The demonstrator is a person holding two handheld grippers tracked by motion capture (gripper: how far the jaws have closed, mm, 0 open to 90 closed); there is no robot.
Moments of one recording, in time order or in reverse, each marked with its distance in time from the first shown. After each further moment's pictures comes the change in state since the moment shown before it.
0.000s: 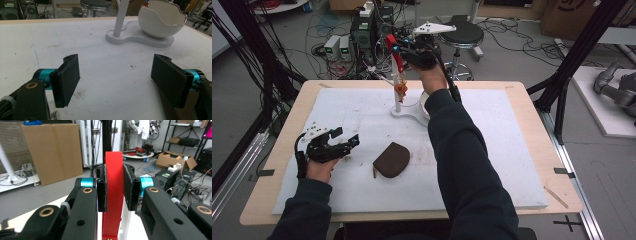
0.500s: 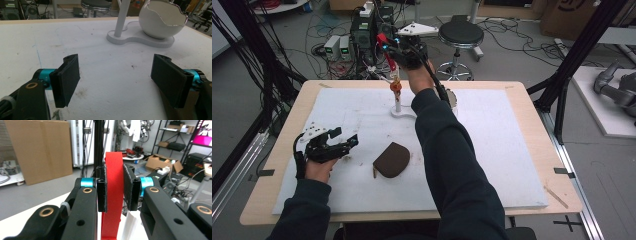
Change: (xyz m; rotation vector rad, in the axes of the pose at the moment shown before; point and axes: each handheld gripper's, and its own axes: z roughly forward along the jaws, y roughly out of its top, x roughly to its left) left arm 0.002 0.000 -0.002 -0.001 0.004 -0.001; right arm 0.016 -0.002 0.029 -0.003 -0.086 -0.051
